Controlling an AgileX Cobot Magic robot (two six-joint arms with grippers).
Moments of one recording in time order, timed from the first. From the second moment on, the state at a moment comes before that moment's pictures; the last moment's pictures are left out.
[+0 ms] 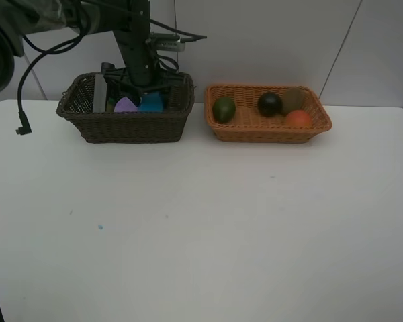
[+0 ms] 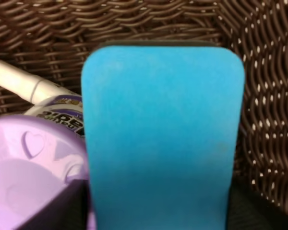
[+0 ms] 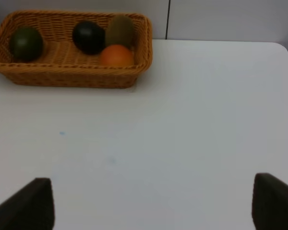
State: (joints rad) left arm -0.41 2.41 -2.11 0.12 0.95 -0.32; right arm -0.09 0.00 -0.52 0.02 1.06 -0.08
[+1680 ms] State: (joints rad) left arm -0.41 1.86 -2.03 0.15 1.20 -0.30; right arm -0.09 0.00 -0.52 0.02 1.06 -0.08
